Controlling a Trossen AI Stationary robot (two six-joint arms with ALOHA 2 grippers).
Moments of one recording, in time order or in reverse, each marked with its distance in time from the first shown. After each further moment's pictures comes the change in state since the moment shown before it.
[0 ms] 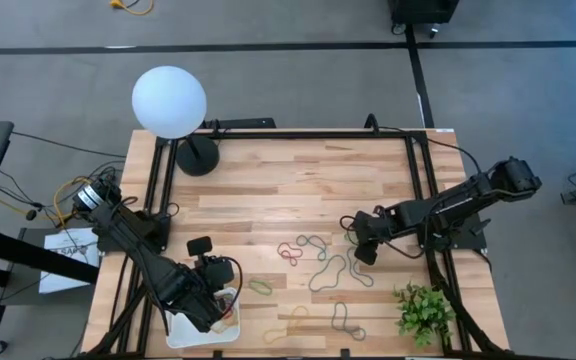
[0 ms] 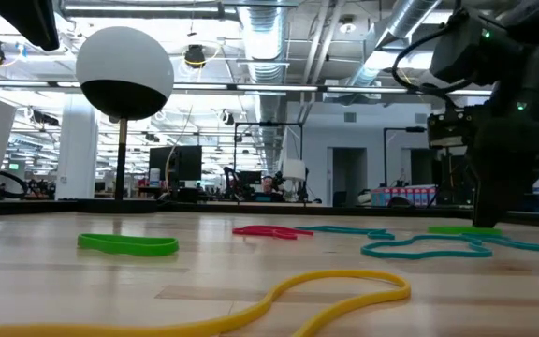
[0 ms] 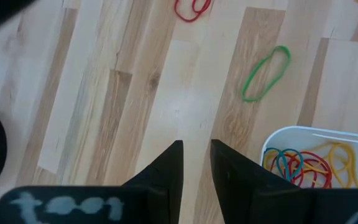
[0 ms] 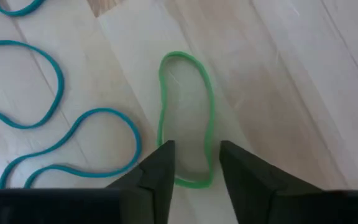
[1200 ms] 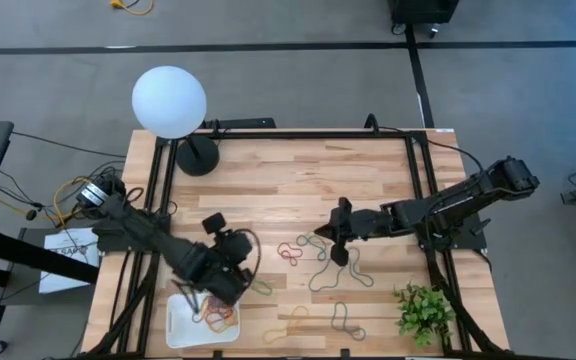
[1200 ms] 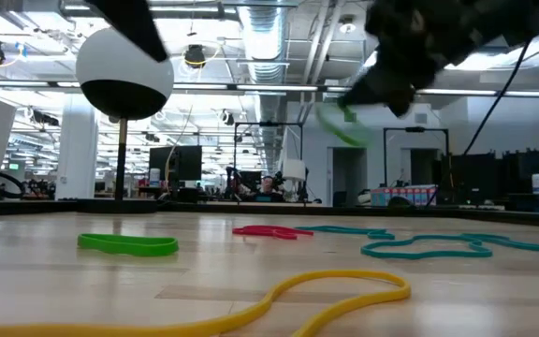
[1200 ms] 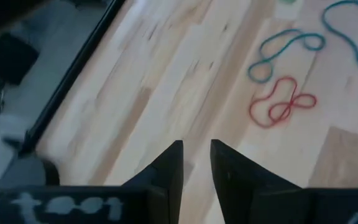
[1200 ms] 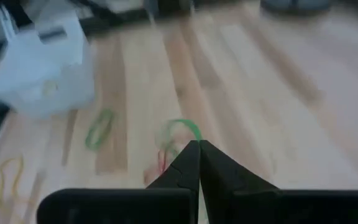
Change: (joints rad) left arm 0.199 0.001 -0.029 0.155 -0.313 0.124; right arm 0.049 -0.010 0.166 0.591 0.179 -0.333
